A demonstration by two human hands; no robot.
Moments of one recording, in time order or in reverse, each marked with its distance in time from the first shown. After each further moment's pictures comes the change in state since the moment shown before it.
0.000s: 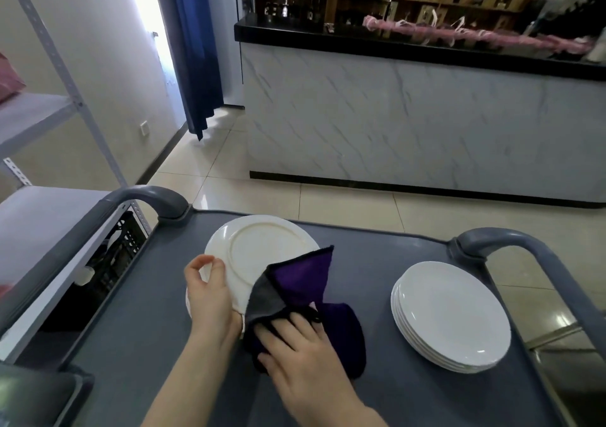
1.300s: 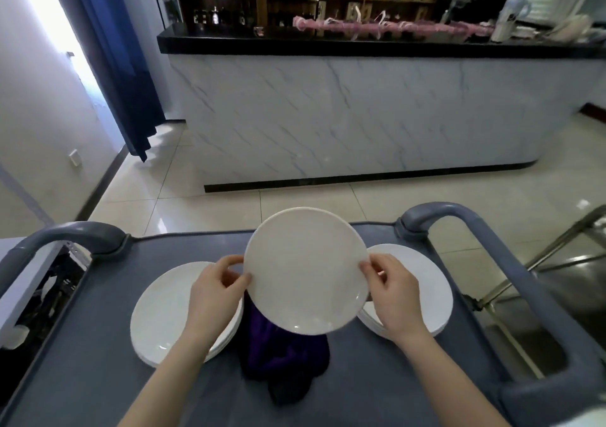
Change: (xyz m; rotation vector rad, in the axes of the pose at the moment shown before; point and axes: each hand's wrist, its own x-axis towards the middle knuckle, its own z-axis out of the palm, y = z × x) left_hand -0.007 -0.017 0.044 0.845 -0.585 0.257; right_hand -0.028 0.140 -0.093 0.373 0.422 0.842
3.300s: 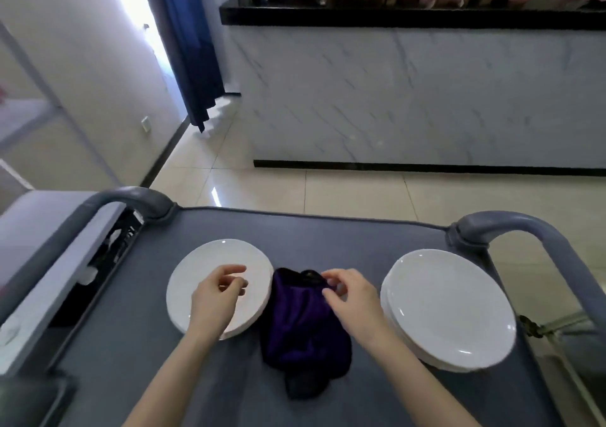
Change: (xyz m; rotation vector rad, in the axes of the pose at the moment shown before) left_hand 0.003 -0.057 -0.002 -0.031 0.216 -0.237; right_hand 0.007 0.015 0.080 -0.073 -0.503 -0.015
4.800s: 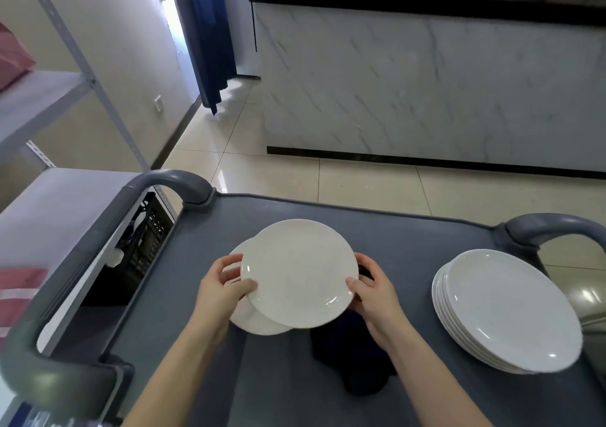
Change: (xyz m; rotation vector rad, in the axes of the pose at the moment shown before) left_hand 0.034 -0.039 -0.090 -0.393 -0.110 -0.176; right_hand 0.011 -0.044 0.079 0.799 -0.016 0.430
